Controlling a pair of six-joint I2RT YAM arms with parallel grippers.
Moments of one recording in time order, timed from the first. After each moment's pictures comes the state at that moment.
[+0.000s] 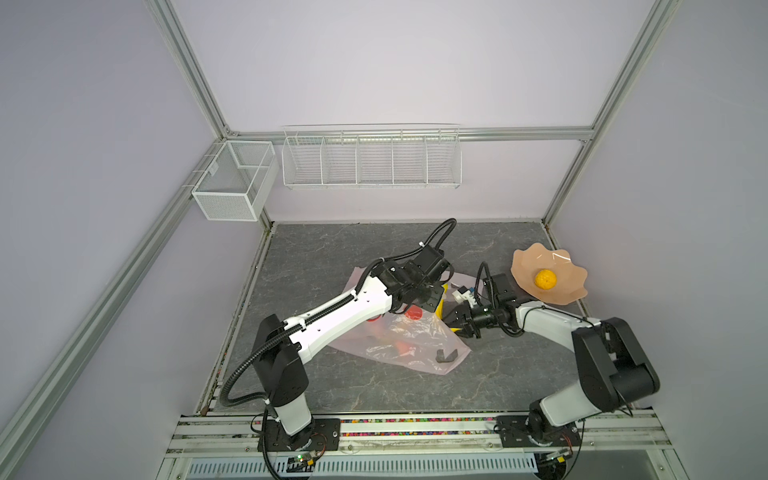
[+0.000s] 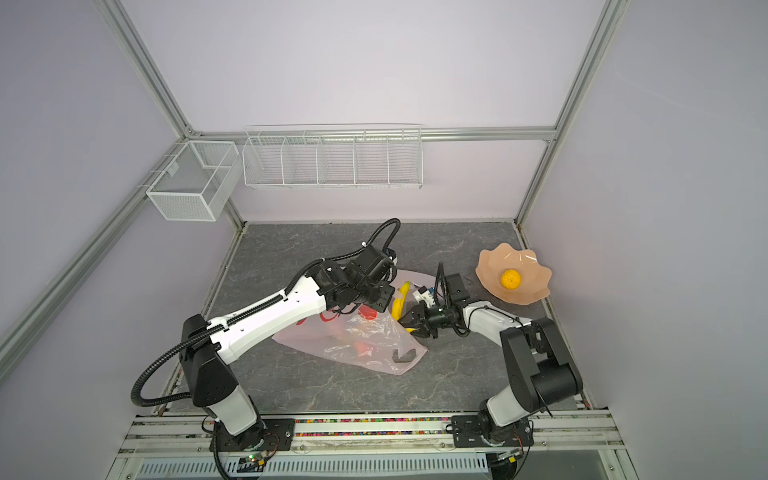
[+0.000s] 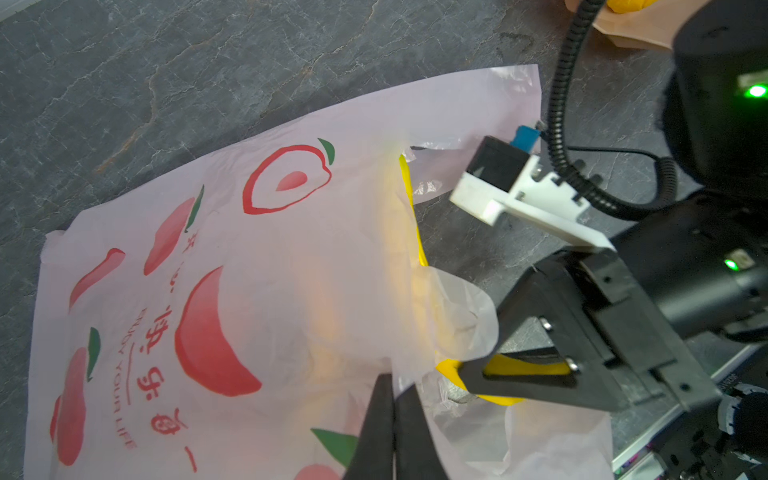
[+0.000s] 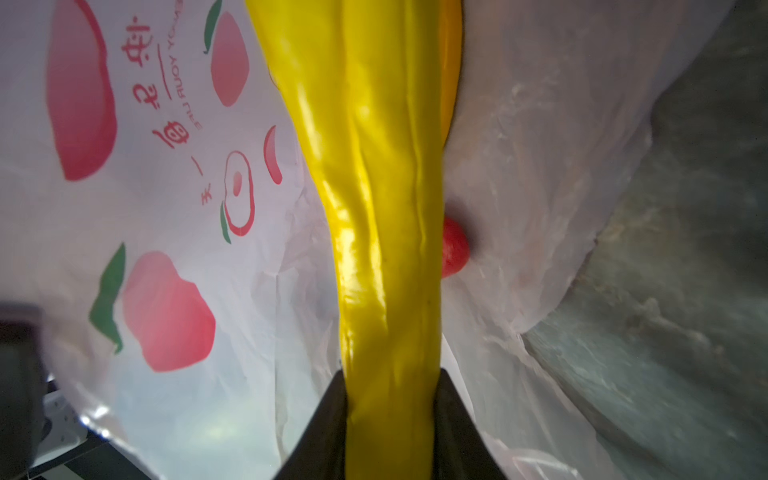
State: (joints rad) left arm -0.98 1.73 1.63 -0.87 -0.13 -0.33; right arm 0.34 1.58 0.77 -0.23 -1.06 0.75
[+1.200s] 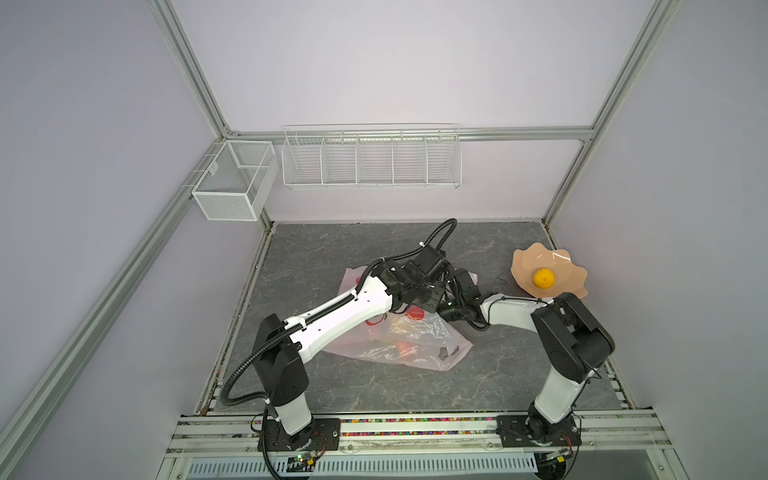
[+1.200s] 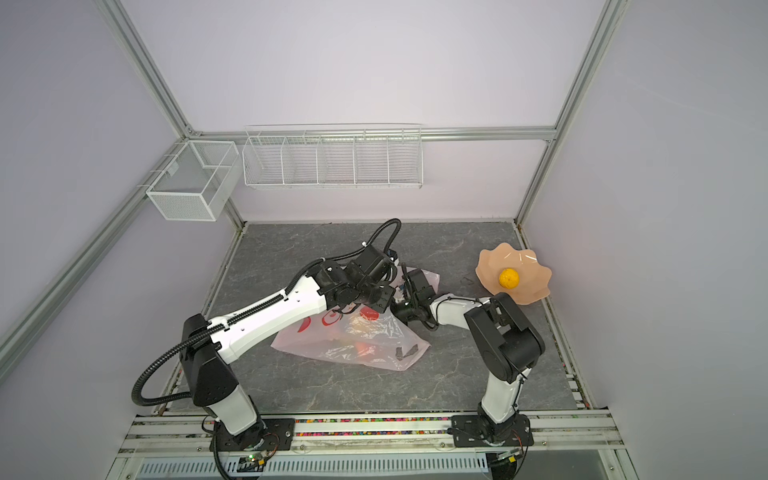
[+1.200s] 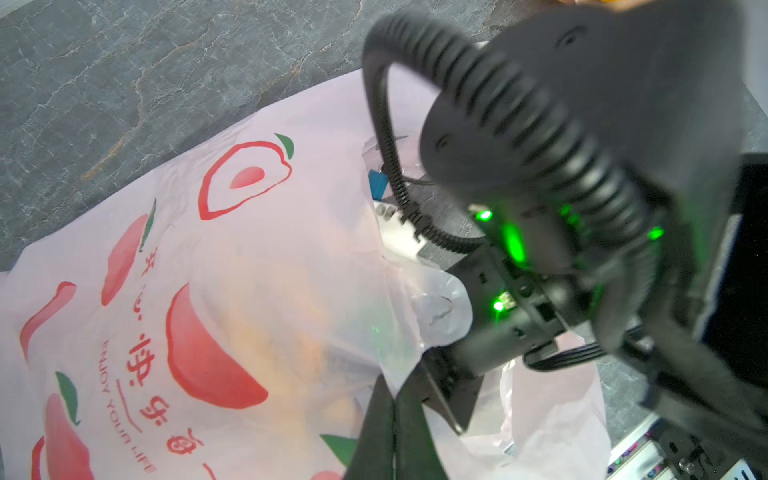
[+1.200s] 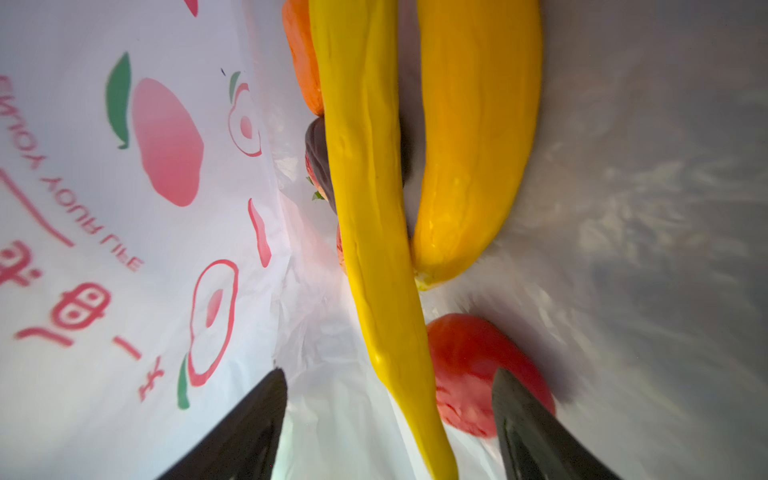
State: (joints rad) left arm -0.98 1.73 1.62 -0.87 -0.12 -0.31; right arm 0.53 1.76 0.90 -0.05 -0.91 0.99
